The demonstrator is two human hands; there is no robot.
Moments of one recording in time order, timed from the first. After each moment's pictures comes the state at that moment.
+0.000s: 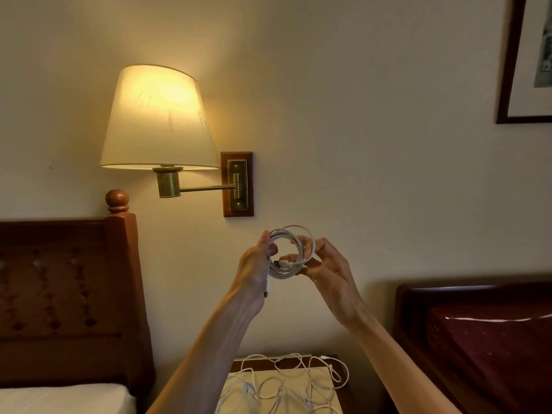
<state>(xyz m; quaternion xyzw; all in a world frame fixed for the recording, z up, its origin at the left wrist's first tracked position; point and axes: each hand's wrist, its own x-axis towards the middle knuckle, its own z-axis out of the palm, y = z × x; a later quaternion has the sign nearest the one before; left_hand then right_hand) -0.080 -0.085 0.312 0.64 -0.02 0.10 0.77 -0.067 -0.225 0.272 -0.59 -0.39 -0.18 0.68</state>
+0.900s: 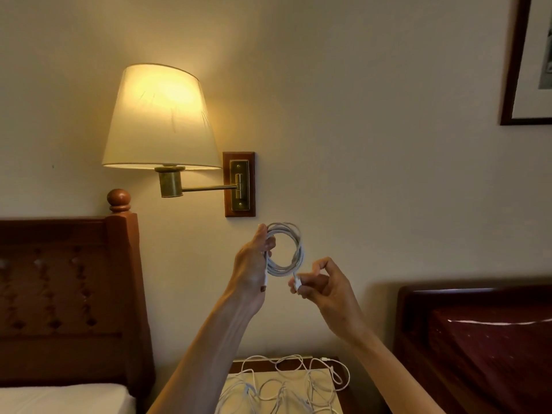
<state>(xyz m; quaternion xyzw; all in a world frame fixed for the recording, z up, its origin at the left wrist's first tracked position) -0.077 -0.078 0.313 0.58 -0.04 0.14 0.80 -0.071 -0.227 0.244 -0.66 -0.28 -0.15 0.68</state>
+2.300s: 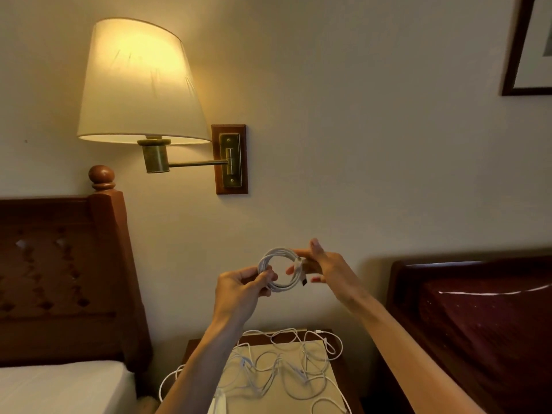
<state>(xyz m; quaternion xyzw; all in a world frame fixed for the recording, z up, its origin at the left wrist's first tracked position) -0.076 -0.056 0.227 0.66 -0.05 0.12 0.74 -0.060 -0.239 0.245 -0.78 -0.19 -0.06 0.59</state>
